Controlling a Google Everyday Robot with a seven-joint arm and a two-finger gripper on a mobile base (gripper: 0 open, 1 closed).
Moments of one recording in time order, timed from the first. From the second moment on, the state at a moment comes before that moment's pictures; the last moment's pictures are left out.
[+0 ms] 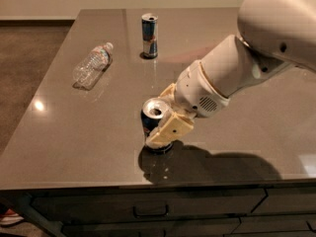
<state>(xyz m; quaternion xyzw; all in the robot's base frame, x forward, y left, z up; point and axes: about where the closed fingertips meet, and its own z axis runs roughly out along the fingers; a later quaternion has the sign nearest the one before) 0.424 -0.013 0.896 -0.64 0.69 0.25 0.25</state>
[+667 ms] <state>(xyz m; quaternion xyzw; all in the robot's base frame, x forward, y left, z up) 0.477 -0.045 0.918 -0.63 0.72 0.17 0.22</state>
